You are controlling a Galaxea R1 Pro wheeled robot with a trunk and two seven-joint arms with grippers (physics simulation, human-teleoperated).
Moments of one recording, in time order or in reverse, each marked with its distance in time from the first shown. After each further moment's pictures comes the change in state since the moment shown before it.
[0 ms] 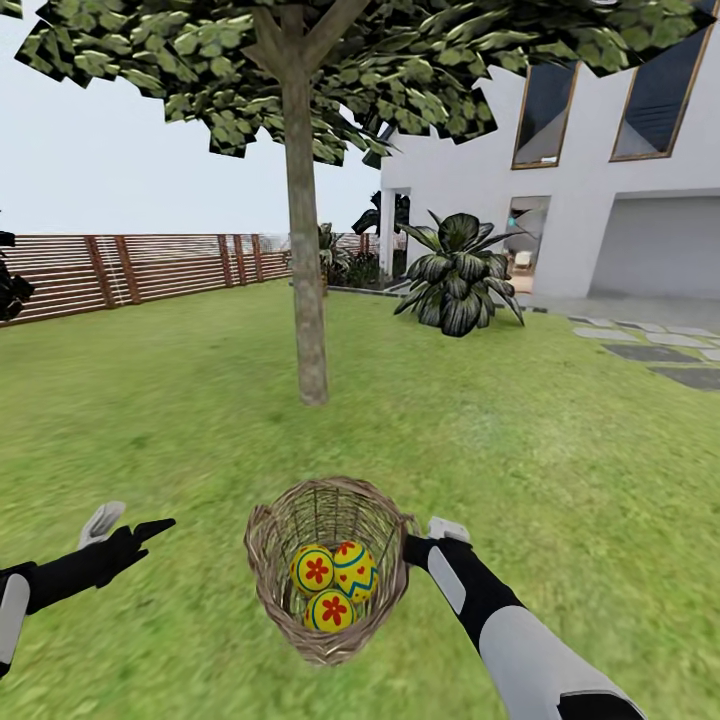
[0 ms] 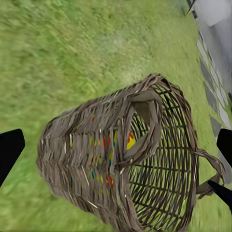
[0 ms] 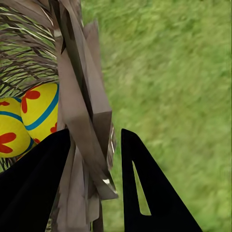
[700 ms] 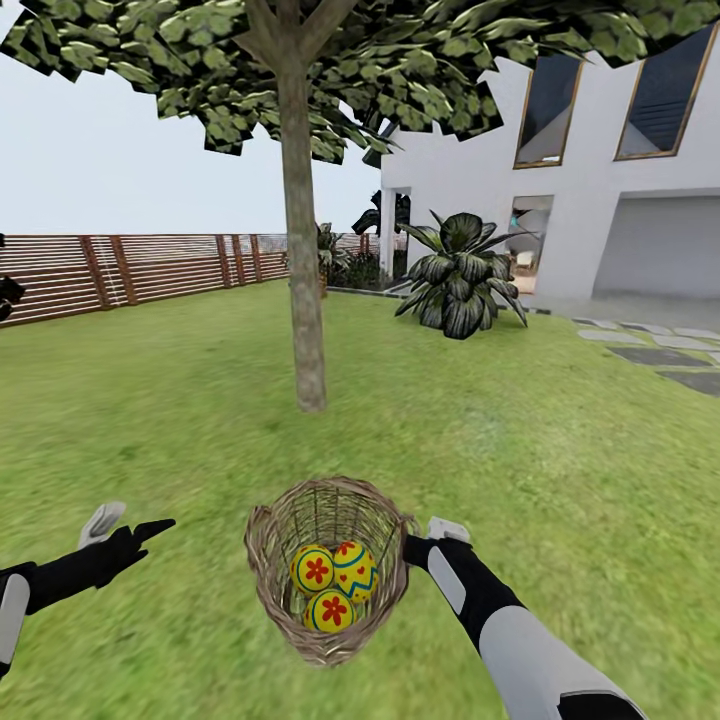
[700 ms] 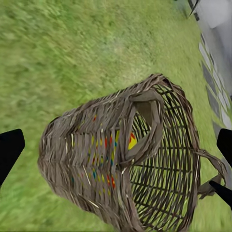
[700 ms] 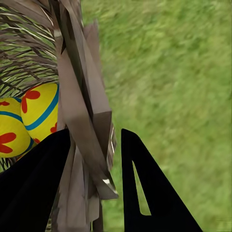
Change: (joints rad) left arm 0.000 0.000 0.000 0.000 0.000 0.000 0.006; right arm 0.000 0.000 0.000 0.000 0.000 0.000 0.000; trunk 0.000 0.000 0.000
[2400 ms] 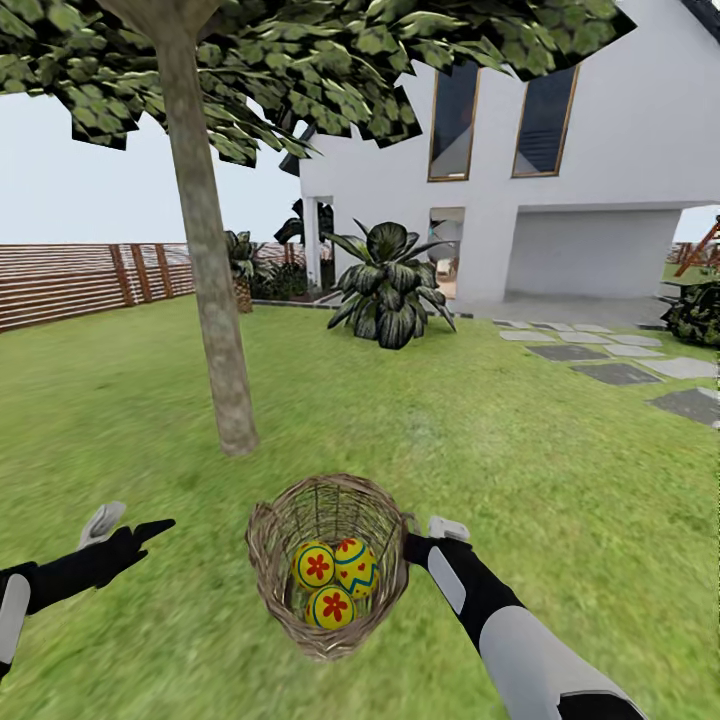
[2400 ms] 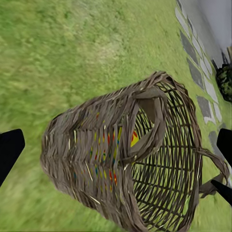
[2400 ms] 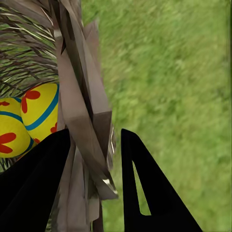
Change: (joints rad) left arm 0.000 -0.001 0.000 0.000 0.000 -0.001 0.004; right arm 0.000 0.000 0.000 0.000 -0.001 -0.019 0.000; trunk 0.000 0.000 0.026
